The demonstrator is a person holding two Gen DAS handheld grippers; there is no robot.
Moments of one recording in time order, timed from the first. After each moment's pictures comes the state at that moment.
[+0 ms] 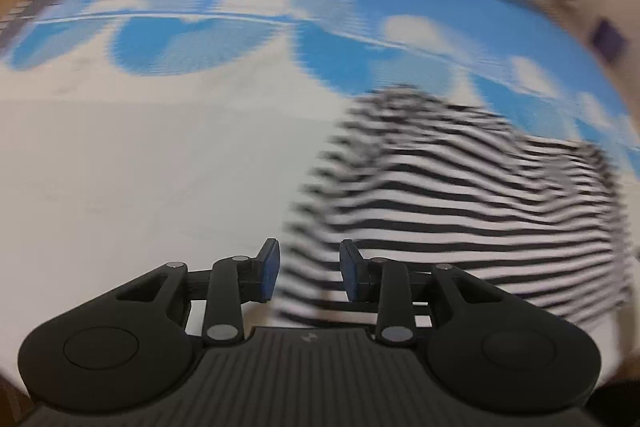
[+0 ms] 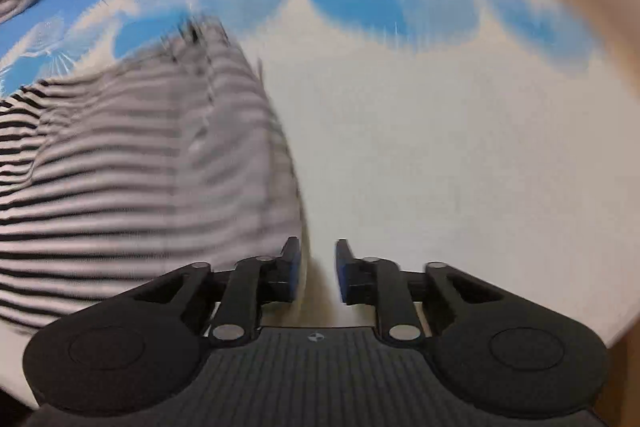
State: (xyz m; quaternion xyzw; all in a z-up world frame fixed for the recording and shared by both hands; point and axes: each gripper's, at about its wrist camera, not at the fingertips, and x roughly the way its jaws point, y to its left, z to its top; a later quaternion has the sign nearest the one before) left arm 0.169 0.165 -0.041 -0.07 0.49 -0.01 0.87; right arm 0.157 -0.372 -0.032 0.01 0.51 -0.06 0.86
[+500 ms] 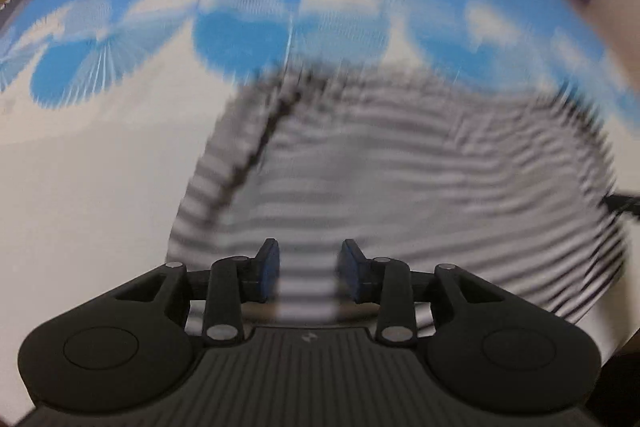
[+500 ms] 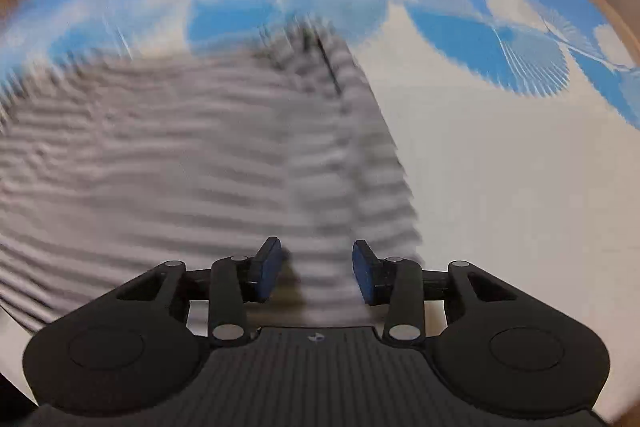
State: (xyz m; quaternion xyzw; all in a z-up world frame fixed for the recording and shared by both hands) left arm 0.201 0.080 -0.053 -0.02 0.49 -0.05 0.87; right arm 0.196 -0.322 -0.041 0.02 0.51 0.02 0.86
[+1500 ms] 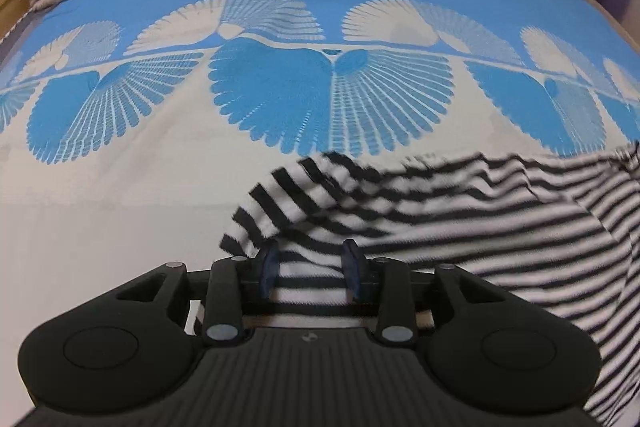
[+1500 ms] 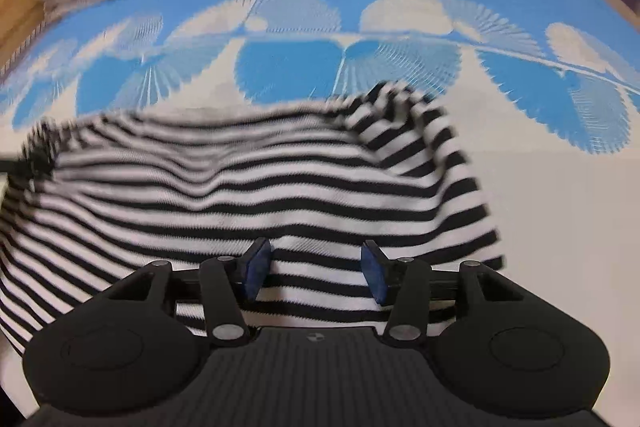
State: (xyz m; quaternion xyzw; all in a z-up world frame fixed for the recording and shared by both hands) left arm 0.295 0.091 -0.095 0.03 0.49 0.01 0.87; right arm 0.246 -0.290 -0.050 0.03 0.50 0.07 0.86
